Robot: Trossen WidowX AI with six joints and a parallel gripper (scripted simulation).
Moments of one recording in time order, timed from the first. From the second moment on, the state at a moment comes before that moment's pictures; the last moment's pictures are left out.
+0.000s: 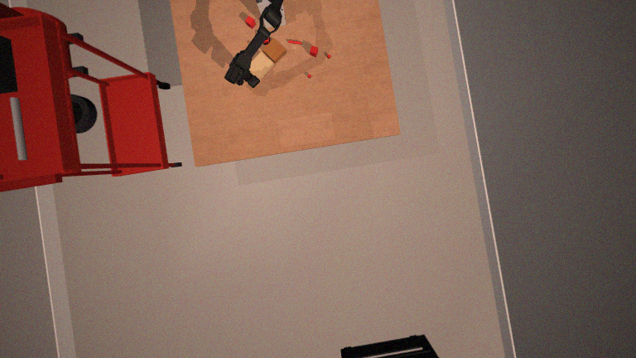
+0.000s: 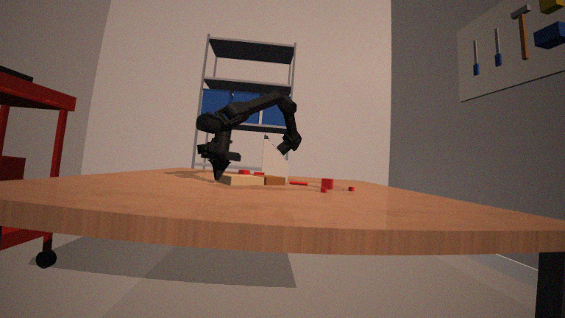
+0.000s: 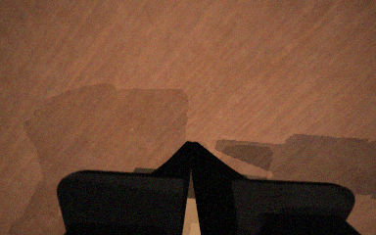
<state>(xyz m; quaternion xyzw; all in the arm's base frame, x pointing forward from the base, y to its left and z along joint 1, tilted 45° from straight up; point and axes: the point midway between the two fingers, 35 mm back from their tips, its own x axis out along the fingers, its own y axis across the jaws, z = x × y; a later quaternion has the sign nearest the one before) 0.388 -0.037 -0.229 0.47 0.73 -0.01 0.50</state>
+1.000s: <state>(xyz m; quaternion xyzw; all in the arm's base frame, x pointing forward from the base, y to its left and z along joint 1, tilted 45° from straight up) 0.409 -0.052 -0.248 0.47 0.72 -0.03 0.51</state>
